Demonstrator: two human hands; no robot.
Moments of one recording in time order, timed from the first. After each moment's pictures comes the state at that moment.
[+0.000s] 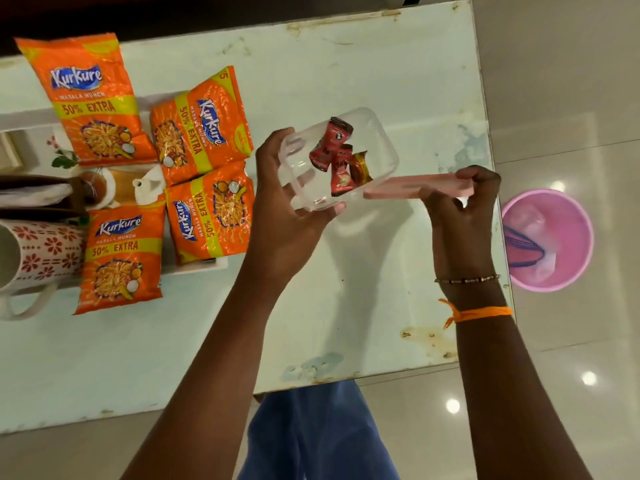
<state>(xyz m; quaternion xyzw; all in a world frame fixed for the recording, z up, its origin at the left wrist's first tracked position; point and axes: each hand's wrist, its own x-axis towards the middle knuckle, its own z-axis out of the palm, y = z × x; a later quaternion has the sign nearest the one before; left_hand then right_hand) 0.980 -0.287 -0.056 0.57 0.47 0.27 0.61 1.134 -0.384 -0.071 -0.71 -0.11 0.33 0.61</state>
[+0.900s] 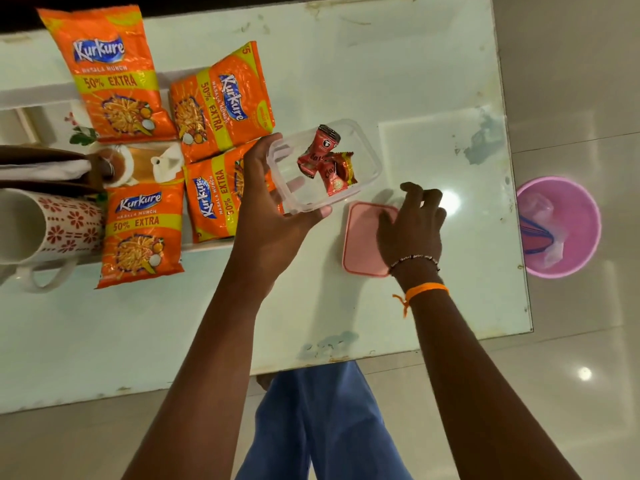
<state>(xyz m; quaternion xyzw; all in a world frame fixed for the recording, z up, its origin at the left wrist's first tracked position) 0.932 -0.292 -0.056 0.57 0.50 0.25 0.61 1.068 -0.380 -0.112 -0.93 -0.26 0.24 0.13</state>
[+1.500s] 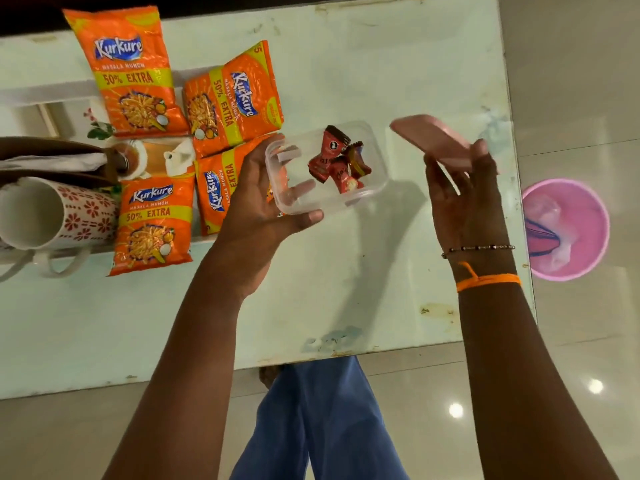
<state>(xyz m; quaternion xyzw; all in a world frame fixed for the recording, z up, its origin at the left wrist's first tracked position) 0.908 -0.293 -0.040 0.45 0.43 0.21 0.75 1.114 -0.382 -0.068 -0.51 0.10 0.43 0.74</state>
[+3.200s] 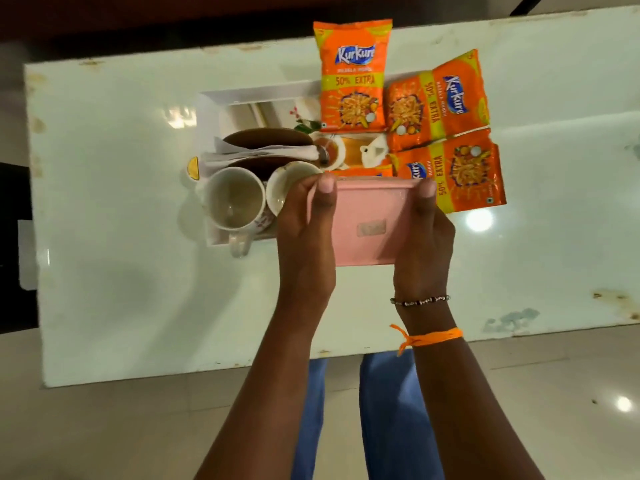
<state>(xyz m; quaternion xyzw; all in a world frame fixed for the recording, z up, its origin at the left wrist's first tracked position) 0.683 -0.227 0.024 0.43 0.55 0.34 0.63 0.763 -0.274 -0.006 -0.75 -0.10 0.35 0.56</state>
